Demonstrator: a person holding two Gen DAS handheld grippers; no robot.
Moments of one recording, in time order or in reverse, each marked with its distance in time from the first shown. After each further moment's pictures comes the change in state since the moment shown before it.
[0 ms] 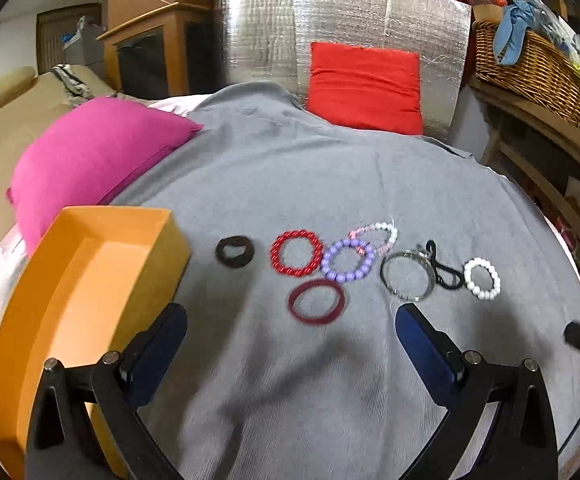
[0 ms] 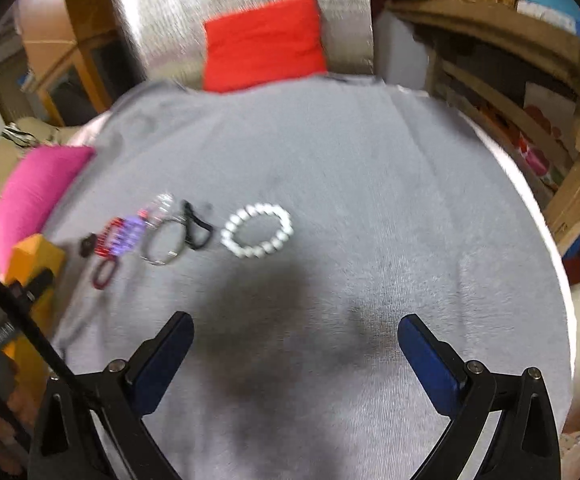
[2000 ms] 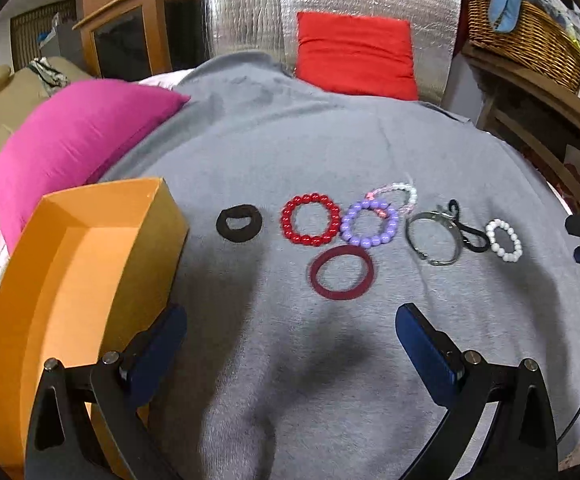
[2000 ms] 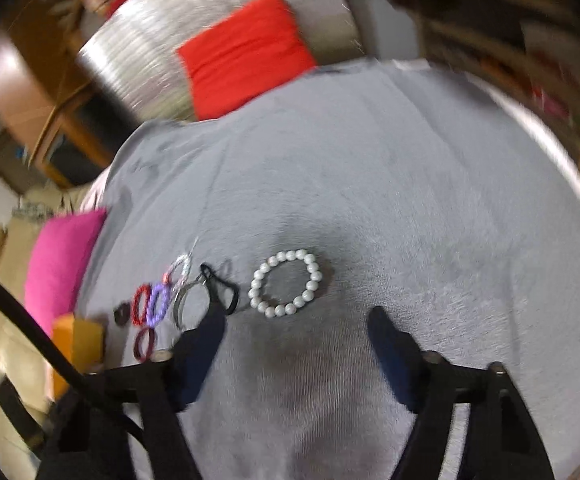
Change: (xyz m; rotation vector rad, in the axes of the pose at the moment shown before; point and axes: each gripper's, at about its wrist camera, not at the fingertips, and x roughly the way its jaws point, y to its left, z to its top) left arm 0.043 0.021 -0.017 0.064 0.095 -0.040; right arm 0.043 -0.029 0.050 0.283 0.064 0.176
